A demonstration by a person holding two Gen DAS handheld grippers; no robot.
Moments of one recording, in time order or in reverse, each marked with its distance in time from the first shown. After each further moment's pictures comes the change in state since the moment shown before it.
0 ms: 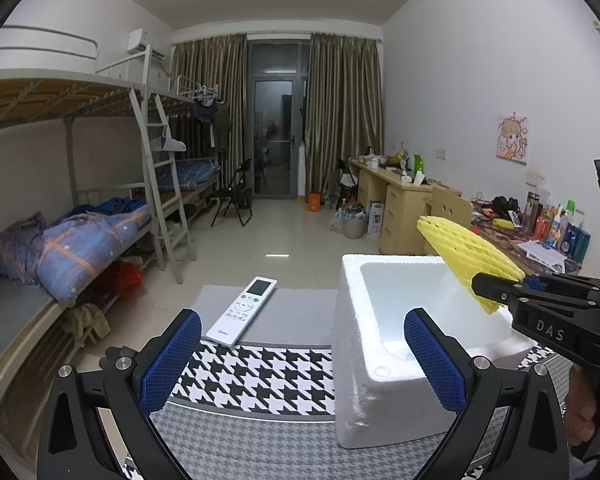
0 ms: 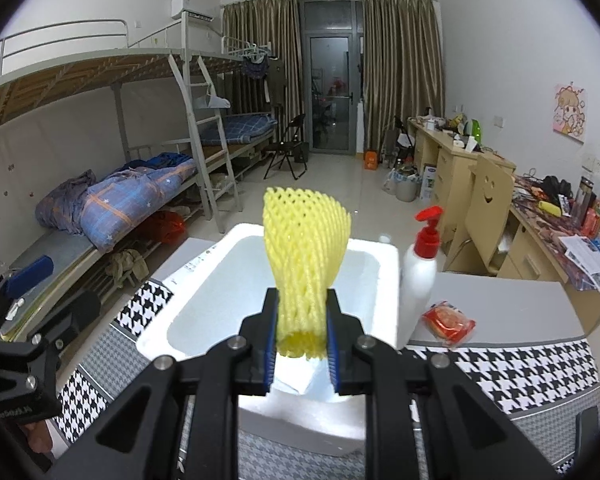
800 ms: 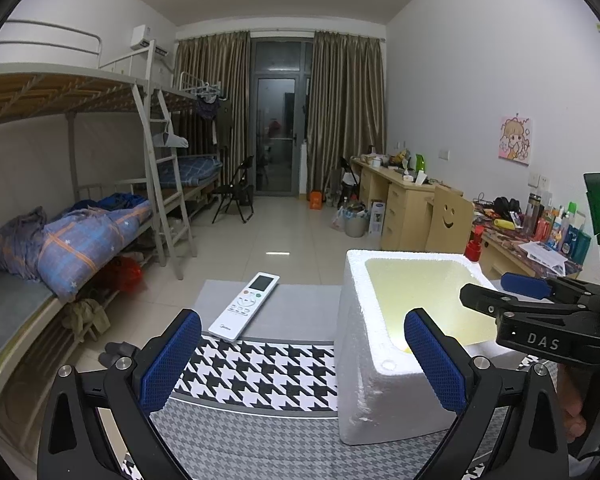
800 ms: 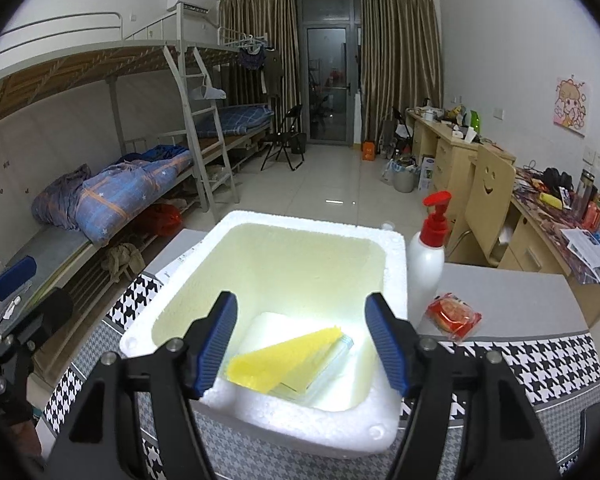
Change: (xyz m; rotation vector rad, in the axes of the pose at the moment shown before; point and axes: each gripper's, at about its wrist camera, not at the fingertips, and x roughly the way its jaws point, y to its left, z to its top) left arm -0.001 0.004 -0.003 -0.009 0.004 -0.004; right arm 0.012 0.000 -0.002 0.013 0.031 -0.011
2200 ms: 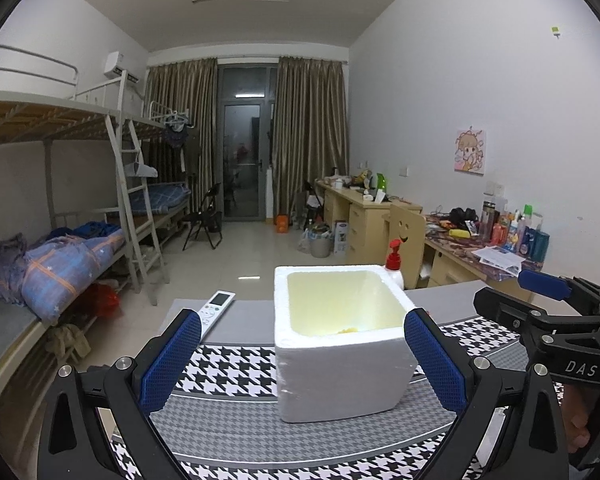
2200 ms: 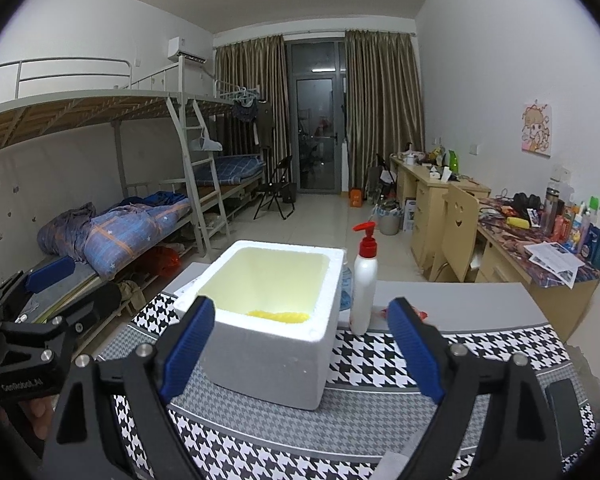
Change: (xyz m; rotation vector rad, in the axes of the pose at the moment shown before) left arm -0.083 -0.053 -0.004 0.052 -0.088 -0.114; right arm -0.116 -0.020 -0.037 0.019 -0.200 -0.032
